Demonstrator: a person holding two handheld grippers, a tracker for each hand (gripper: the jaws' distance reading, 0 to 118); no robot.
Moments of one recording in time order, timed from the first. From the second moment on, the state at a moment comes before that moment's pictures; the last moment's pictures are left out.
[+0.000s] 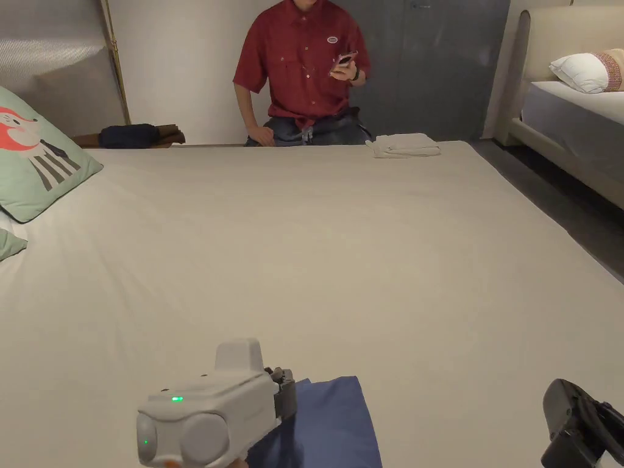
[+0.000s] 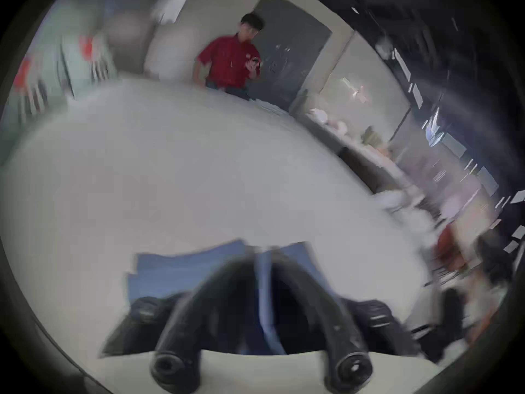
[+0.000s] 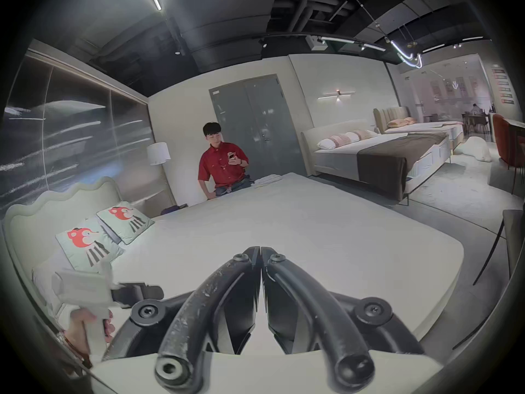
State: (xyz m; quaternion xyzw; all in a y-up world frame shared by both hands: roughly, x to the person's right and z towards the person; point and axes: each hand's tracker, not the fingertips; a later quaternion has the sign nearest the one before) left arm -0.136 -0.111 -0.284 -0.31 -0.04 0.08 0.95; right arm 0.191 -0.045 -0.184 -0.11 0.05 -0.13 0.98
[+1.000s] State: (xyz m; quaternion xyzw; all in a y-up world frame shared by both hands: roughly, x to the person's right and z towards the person) left arm -0.194 -0.072 -0.209 -0.18 -0.01 0.17 0.97; right arm 0.096 -0.091 -0.266 -0.20 0.19 -0.02 0.96
